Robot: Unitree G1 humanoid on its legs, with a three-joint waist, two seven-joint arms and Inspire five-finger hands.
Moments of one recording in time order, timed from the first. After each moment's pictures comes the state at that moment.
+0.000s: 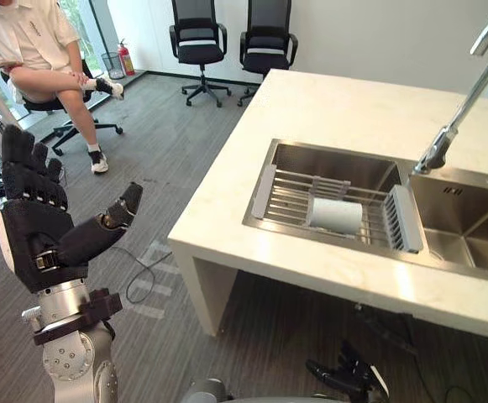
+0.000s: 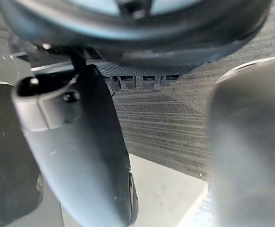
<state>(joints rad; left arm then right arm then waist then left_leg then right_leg) 0.26 0.15 0.25 -0.42 -0.29 -0.43 0.10 0.34 -0.06 -0.31 0.89 0.15 -0.37 0.31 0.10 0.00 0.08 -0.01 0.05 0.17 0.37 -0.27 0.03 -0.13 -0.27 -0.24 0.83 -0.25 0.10</state>
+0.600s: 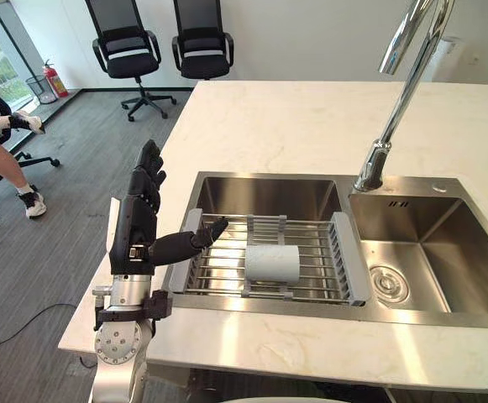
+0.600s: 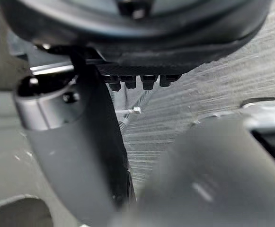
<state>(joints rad) 0.23 0.19 0.03 -0.30 -0.10 -0.39 0.02 0.44 -0.07 -0.25 0.82 0.12 -0.37 0.22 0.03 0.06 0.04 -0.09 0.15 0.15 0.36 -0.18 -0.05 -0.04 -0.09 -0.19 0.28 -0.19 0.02</state>
